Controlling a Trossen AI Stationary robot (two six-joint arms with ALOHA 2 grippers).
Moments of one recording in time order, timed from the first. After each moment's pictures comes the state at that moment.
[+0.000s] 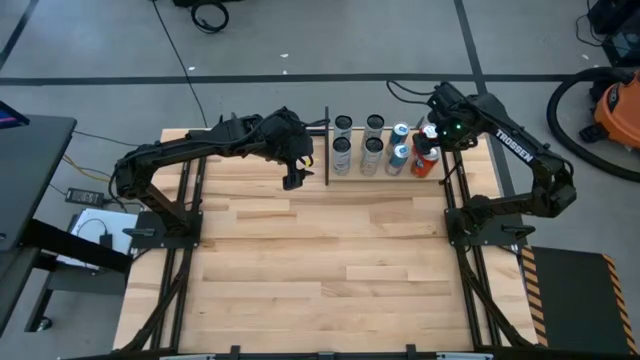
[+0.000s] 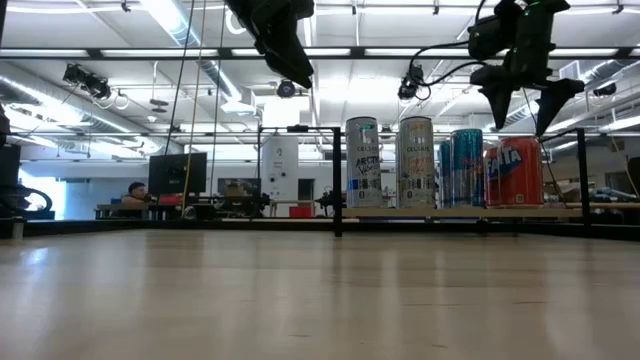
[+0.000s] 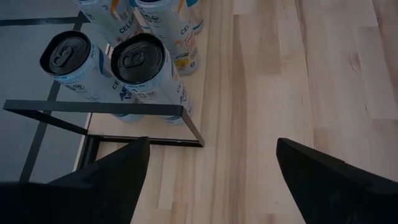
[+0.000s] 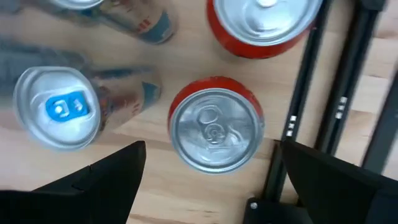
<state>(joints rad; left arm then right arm) 0.32 1.59 1.53 -0.73 0.03 0.27 -0.96 1.21 1.21 -1.35 -0.04 0.48</state>
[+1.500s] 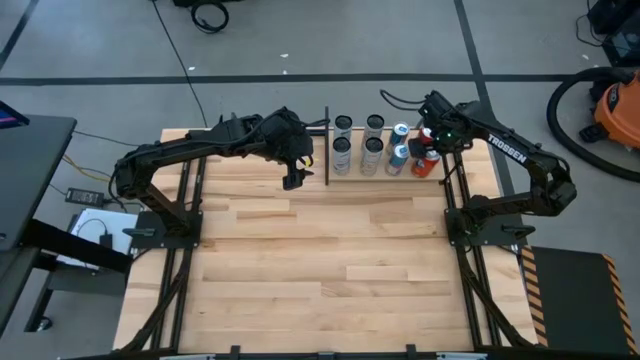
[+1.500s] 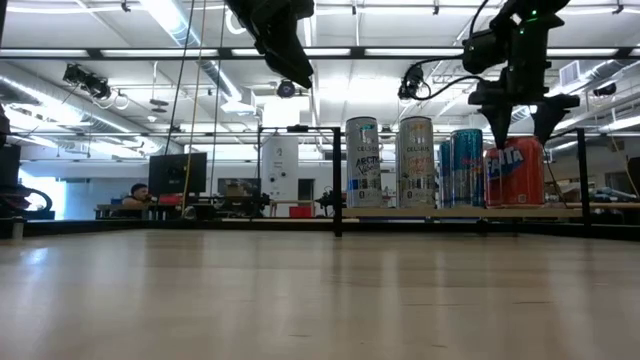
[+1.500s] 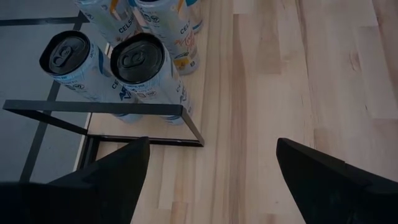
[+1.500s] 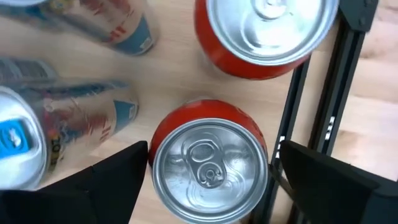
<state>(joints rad) 0.32 1.59 1.53 -0.74 0.03 0.28 -0.92 1.21 1.10 -1.23 0.08 0.49</state>
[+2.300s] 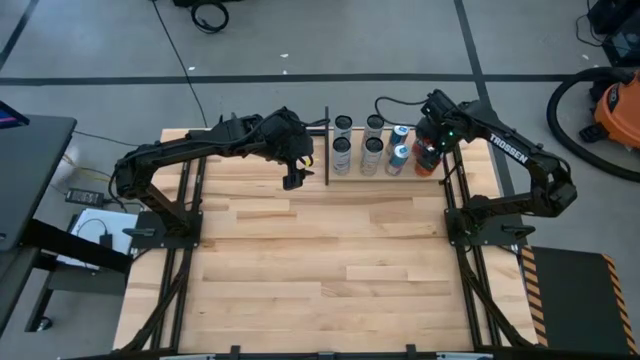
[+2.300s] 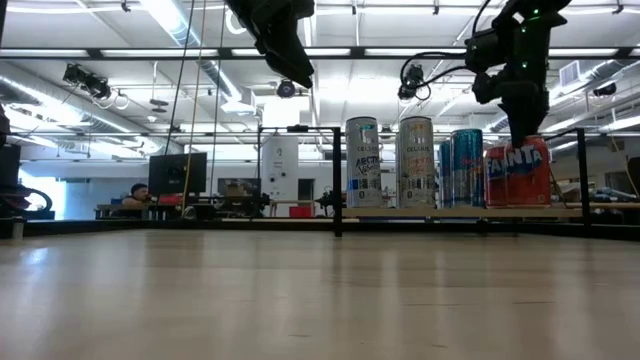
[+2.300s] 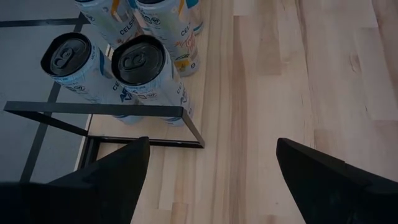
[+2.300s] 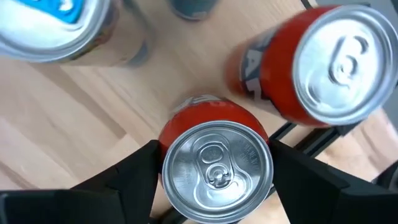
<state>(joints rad) 0.32 1.59 1.53 -0.73 0.03 0.27 -0.94 1.21 1.10 -1.25 0.06 -0.22</state>
